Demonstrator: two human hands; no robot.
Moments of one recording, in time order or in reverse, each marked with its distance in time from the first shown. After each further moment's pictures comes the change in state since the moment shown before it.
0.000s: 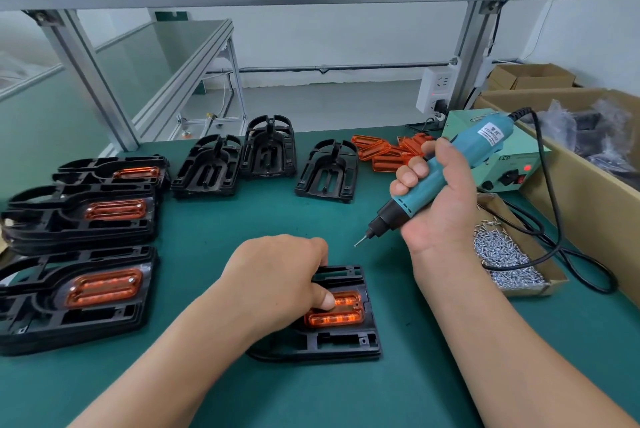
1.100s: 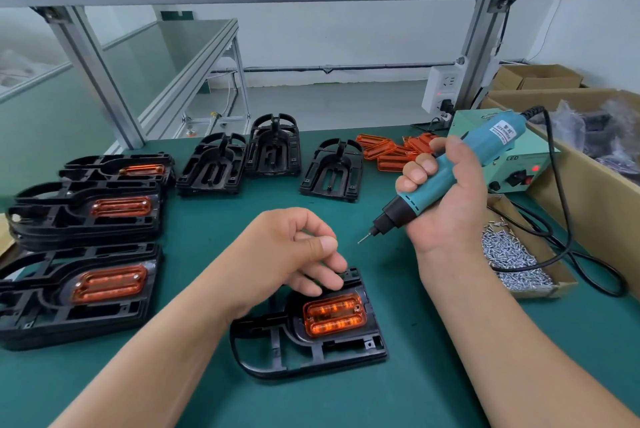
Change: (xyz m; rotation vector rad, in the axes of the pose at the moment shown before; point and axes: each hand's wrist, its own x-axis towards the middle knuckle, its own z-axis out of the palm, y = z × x) left_hand 0.002 -0.023 0.004 -1.342 -0.080 0.037; right_hand 0.000 -0.001 0.003 0.057 -0.028 -0.005
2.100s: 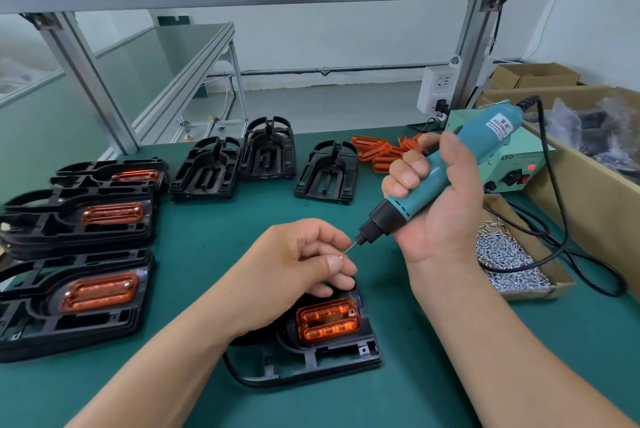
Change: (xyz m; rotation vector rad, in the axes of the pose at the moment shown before) left_hand 0.004 -0.012 0.016 0.075 -0.040 0.127; right_hand -0.013 0.000 0.014 0.052 -0.144 0.012
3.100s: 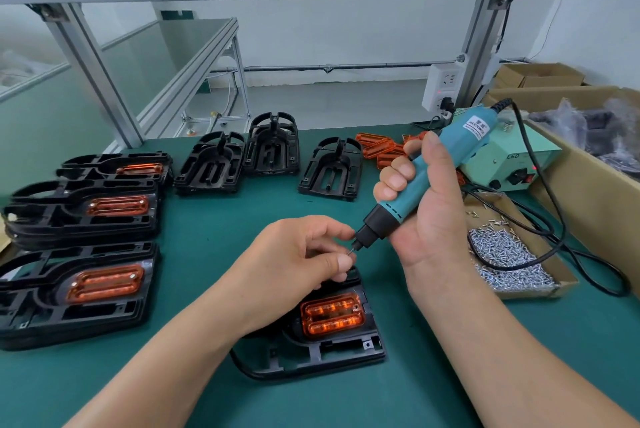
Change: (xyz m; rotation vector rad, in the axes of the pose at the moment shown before) left_hand -0.005 0.004 0.000 0.261 0.056 0.059; right_hand -0.002 0.013 -0.003 -0.097 0.072 0.060
